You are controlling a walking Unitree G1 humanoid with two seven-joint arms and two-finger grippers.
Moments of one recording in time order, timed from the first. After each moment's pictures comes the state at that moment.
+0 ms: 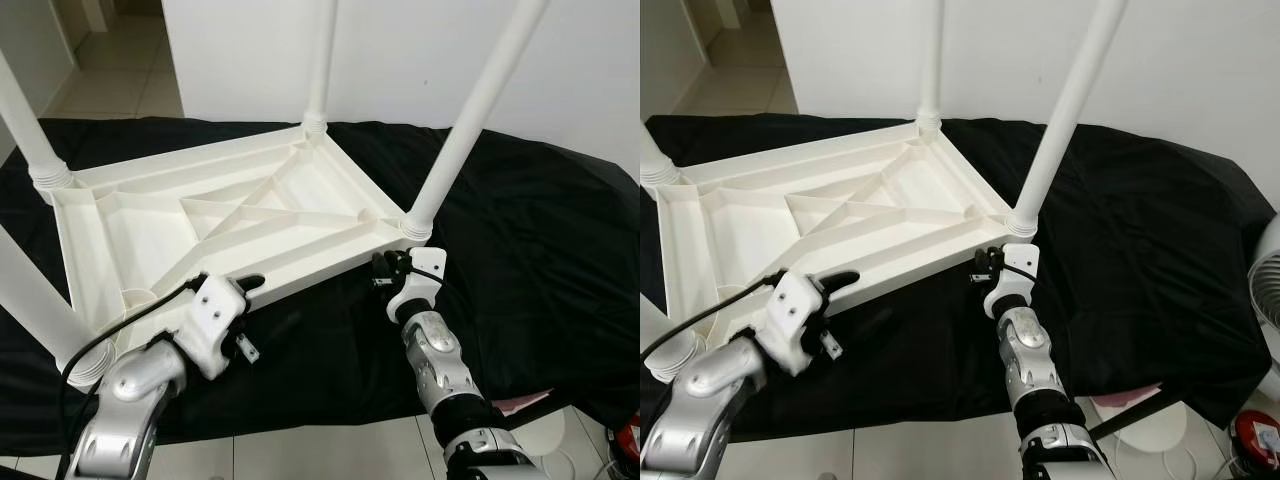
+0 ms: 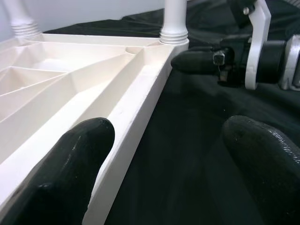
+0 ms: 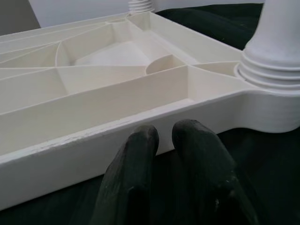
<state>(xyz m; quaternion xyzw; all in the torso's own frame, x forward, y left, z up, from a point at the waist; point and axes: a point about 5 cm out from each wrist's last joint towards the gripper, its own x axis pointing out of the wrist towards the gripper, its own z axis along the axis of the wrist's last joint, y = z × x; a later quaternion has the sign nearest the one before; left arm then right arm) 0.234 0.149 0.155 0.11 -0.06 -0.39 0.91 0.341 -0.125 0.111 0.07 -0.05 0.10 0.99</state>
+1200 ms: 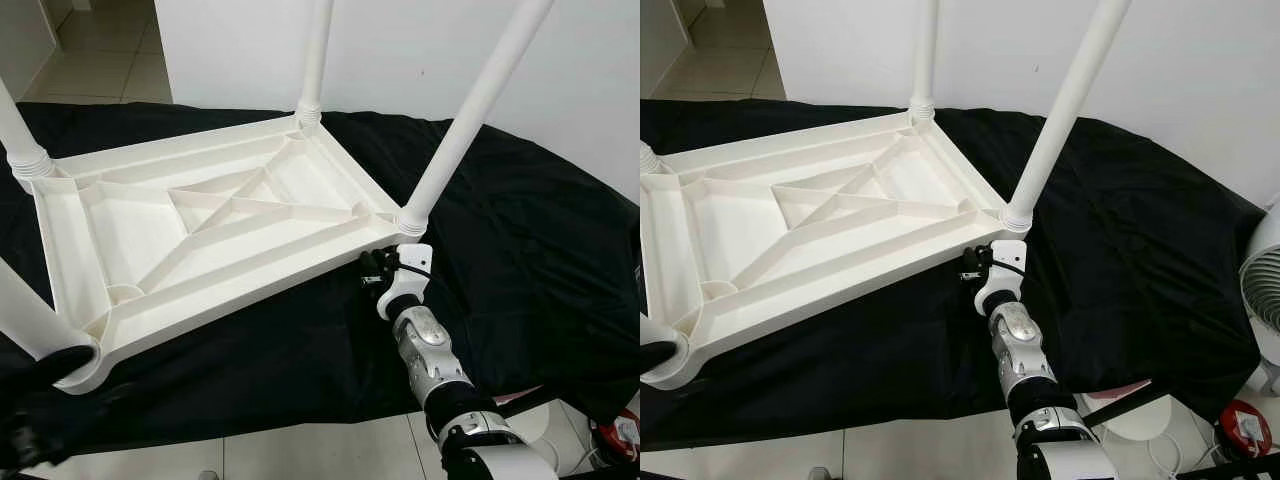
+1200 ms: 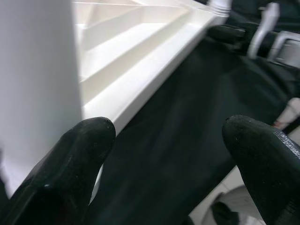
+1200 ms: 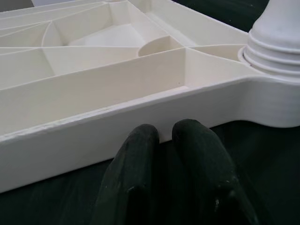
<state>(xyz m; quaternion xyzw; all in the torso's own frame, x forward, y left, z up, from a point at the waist) 0.128 0.296 0.186 0.04 0.08 -0.31 0.95 0.349 -0.118 0.107 0.07 -0.03 0.12 0.99</state>
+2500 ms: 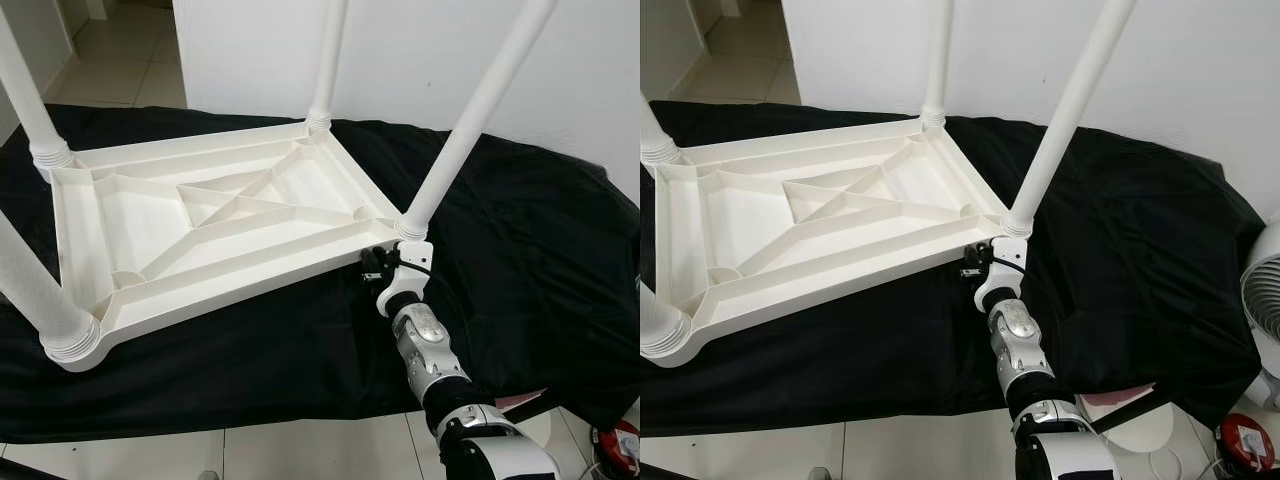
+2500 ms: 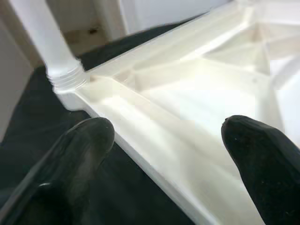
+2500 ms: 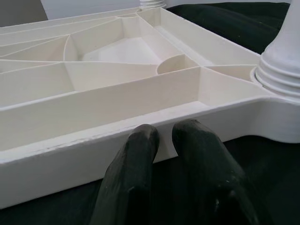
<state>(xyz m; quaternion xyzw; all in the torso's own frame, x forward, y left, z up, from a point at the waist) 0.253 0.335 0.204 0.18 -0.04 -0.08 0.98 0.353 -0.118 0.111 0.07 -0.04 0.11 0.99</state>
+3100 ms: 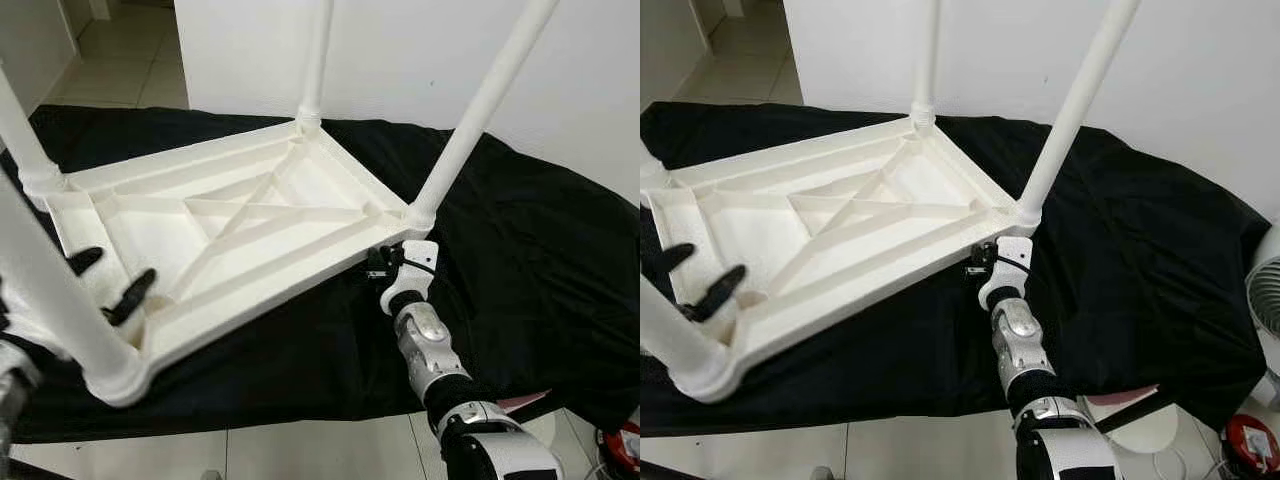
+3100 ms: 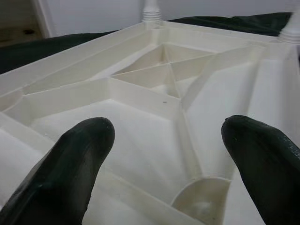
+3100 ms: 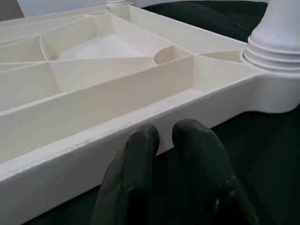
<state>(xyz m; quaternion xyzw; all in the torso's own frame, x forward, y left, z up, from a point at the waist) 0.237 0.254 0.175 0.09 -0.04 -0.23 0.97 0.358 -0.123 0.109 0.06 -0.03 0.05 1.00</state>
